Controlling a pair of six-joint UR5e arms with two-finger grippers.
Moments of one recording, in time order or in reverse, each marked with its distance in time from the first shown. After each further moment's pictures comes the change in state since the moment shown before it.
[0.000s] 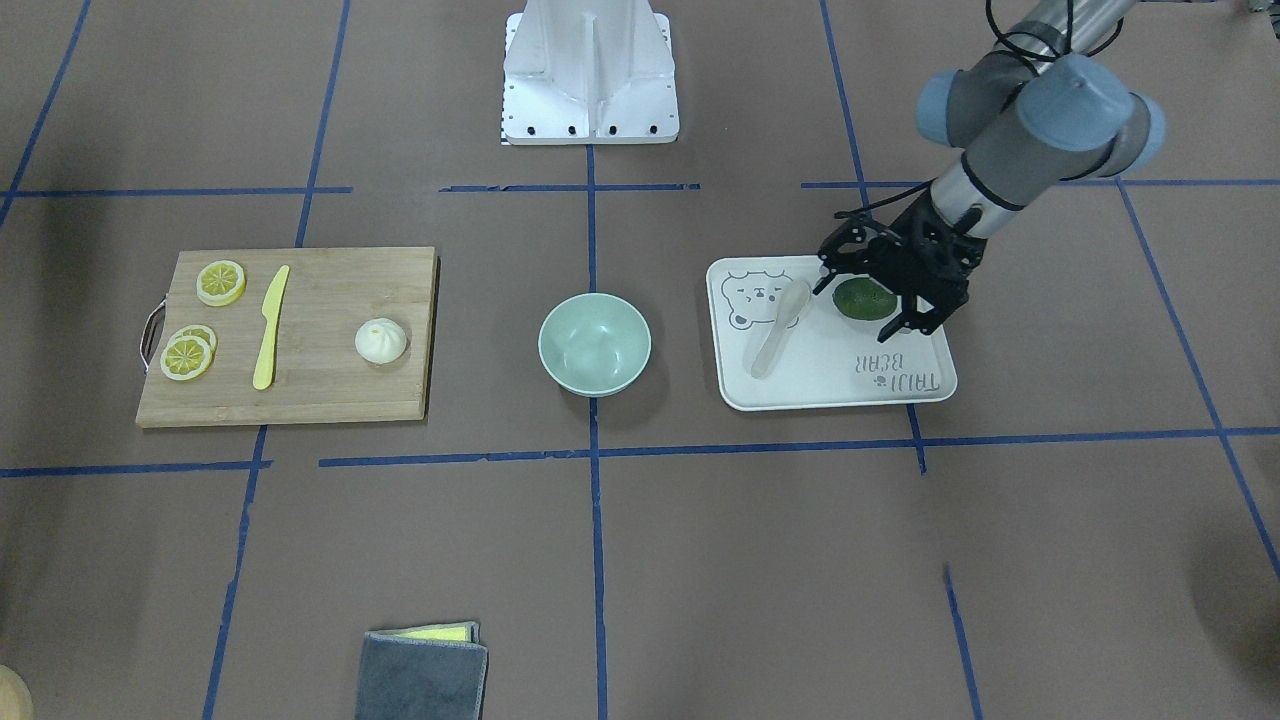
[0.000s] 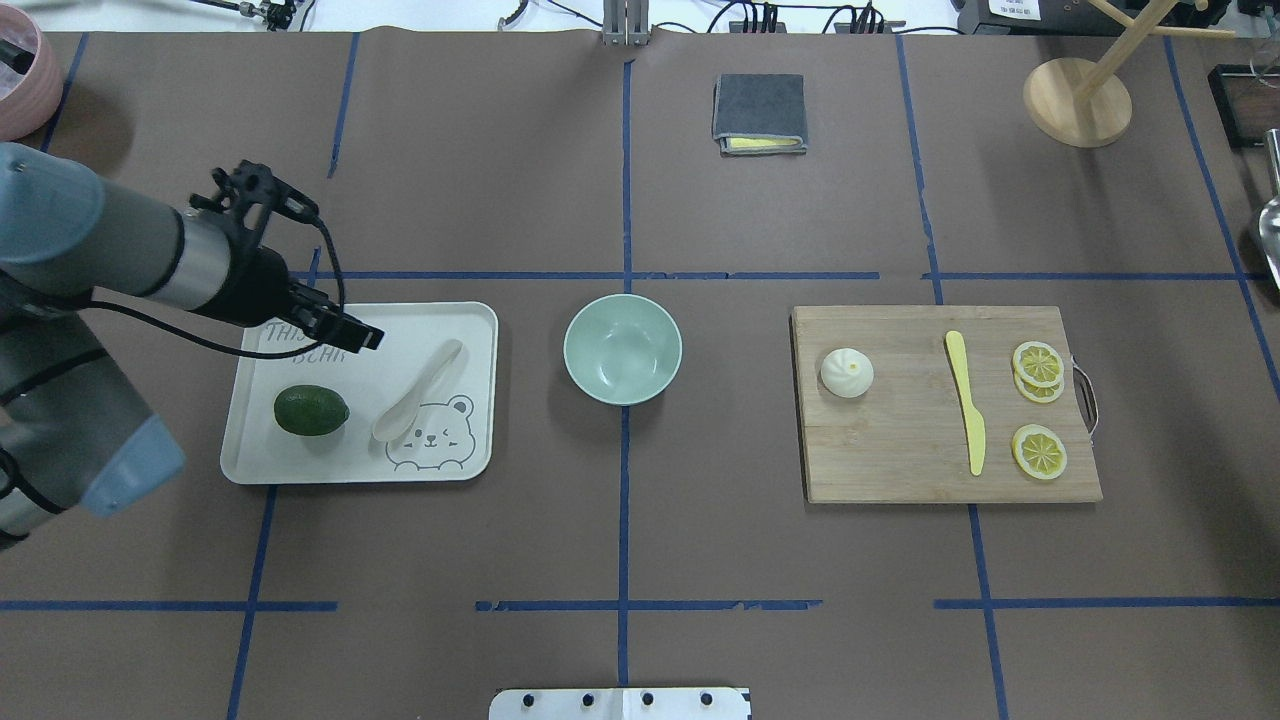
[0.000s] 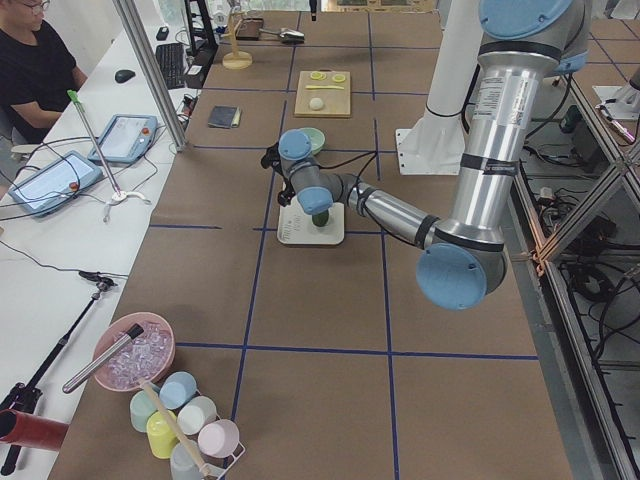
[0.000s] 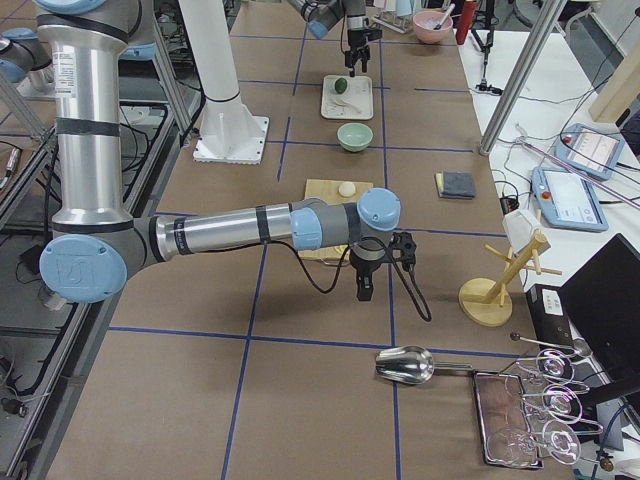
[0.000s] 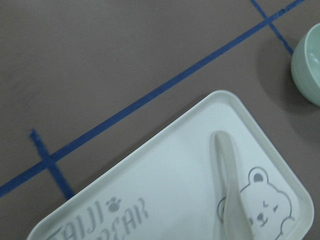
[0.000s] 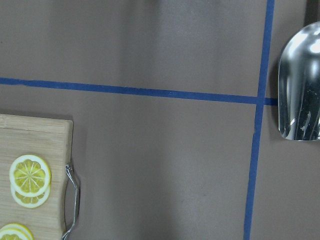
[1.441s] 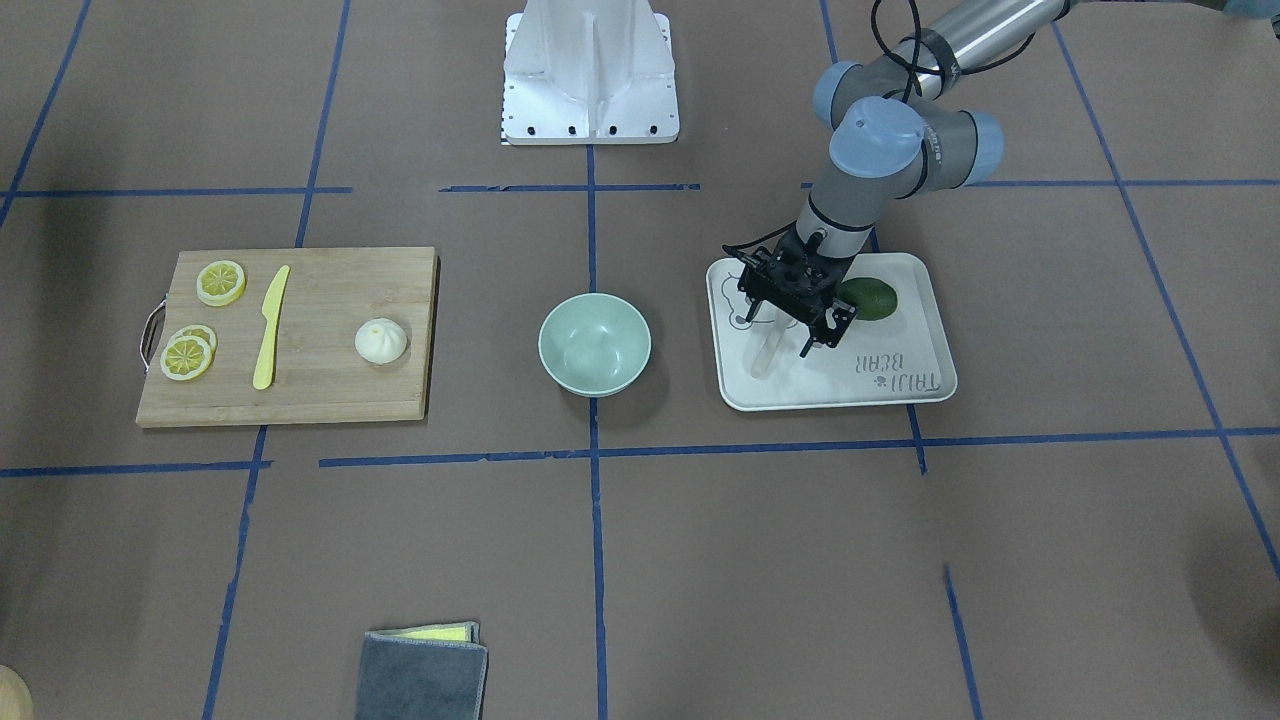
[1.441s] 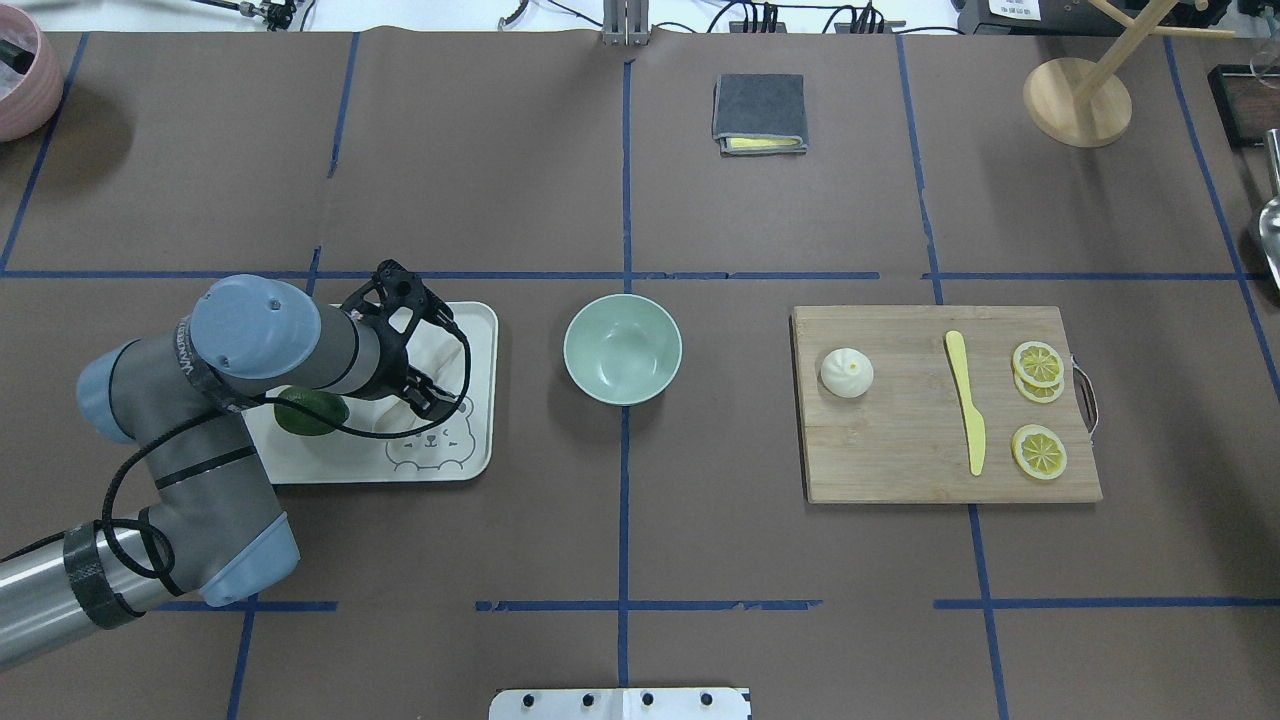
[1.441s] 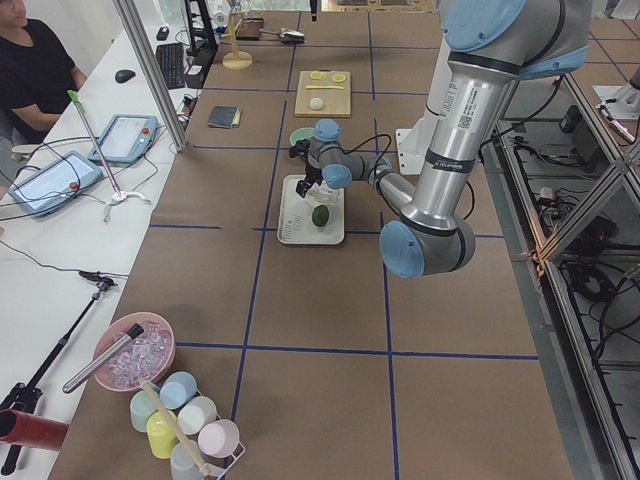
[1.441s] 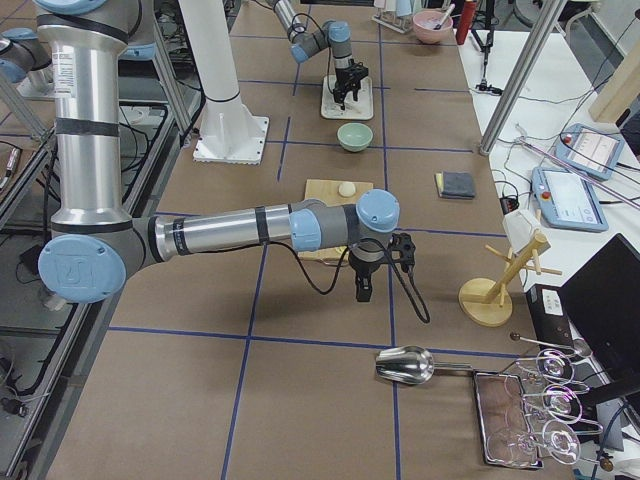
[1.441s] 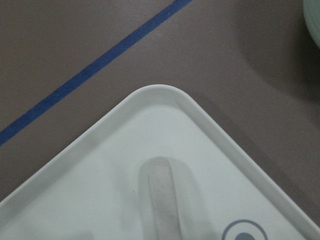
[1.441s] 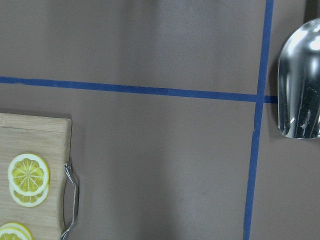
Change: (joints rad) left arm 0.185 -0.087 0.083 0.162 0.282 0.125; right arm 0.000 -0.005 -0.001 0.002 0.002 0.002
